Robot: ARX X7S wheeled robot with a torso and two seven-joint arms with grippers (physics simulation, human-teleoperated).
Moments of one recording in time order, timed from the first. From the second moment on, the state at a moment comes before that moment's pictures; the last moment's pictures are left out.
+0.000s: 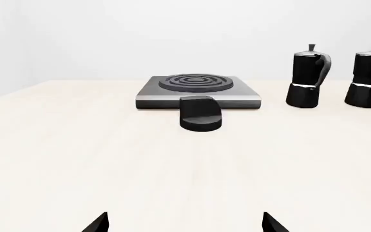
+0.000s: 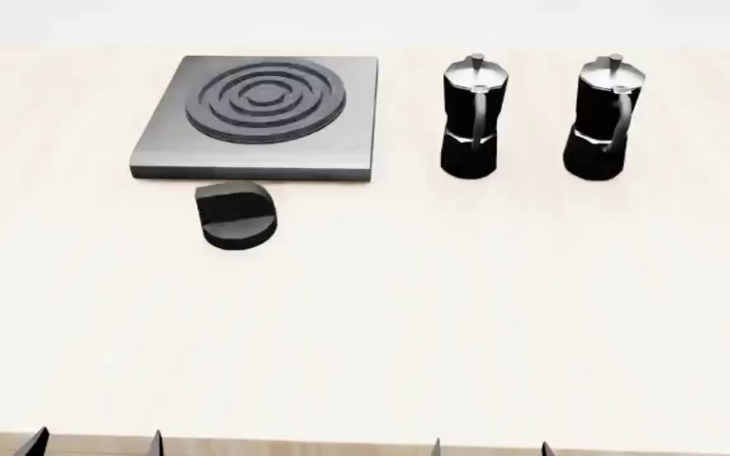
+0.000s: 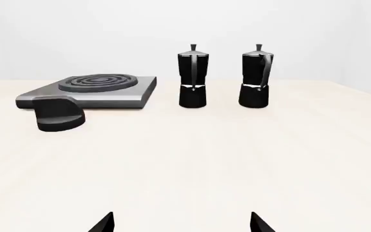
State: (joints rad) left arm 0.00 0.00 0.00 0.00 0.00 0.00 0.00; right arm 0.00 0.00 0.00 0.00 0.00 0.00 0.00
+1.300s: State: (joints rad) left arm 0.08 -0.14 0.07 0.42 -0.15 -0.11 -0.13; right arm -0.09 0.12 -0.12 -0.54 0.02 0.29 0.19
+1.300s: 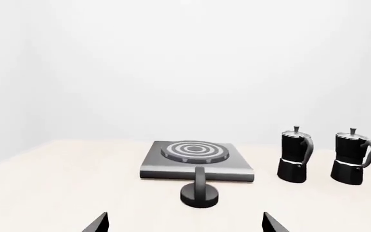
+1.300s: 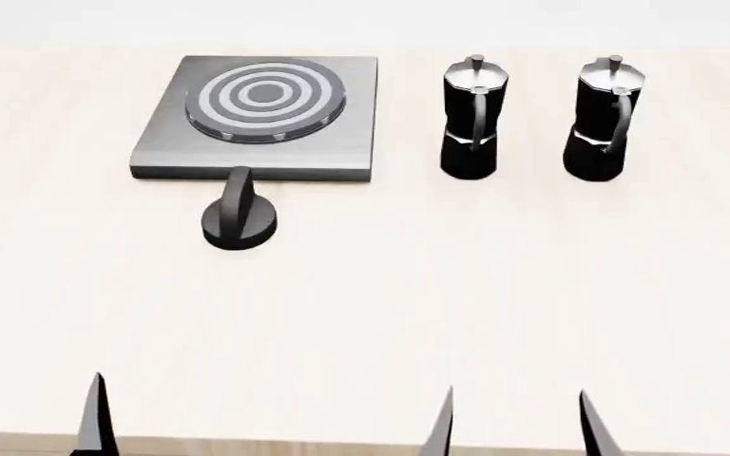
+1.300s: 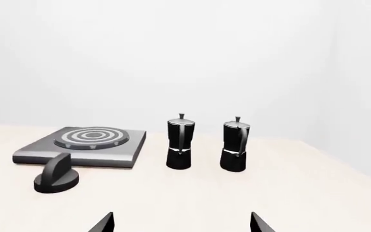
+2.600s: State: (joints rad) left arm 0.11 -0.24 0.05 0.76 -0.27 -0.26 -0.24; right arm -0.12 0.18 -0.16 -0.81 0.05 0.42 0.26
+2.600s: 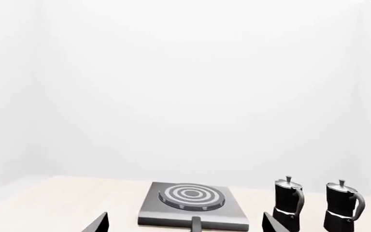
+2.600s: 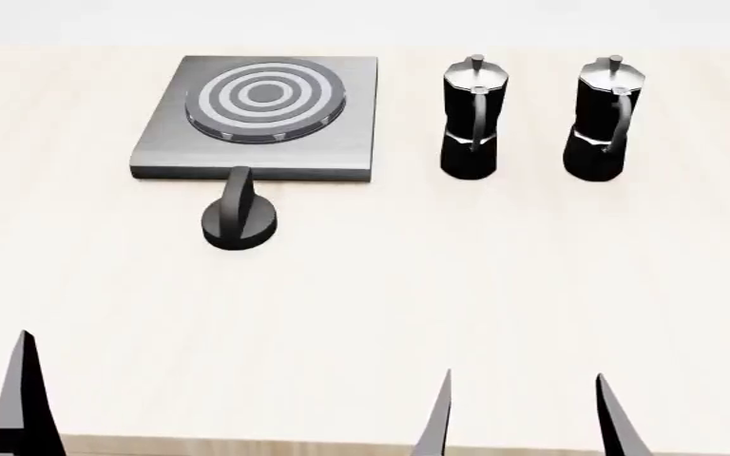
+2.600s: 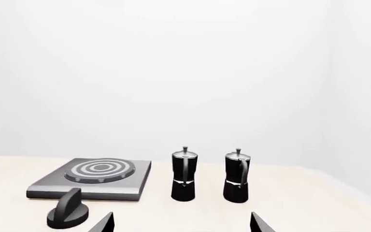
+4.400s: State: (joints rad) left arm 0.11 -0.30 0.11 0.74 -0.29 -0.22 -0.30; right arm -0.12 0.23 -0.17 -0.80 0.12 0.40 0.32
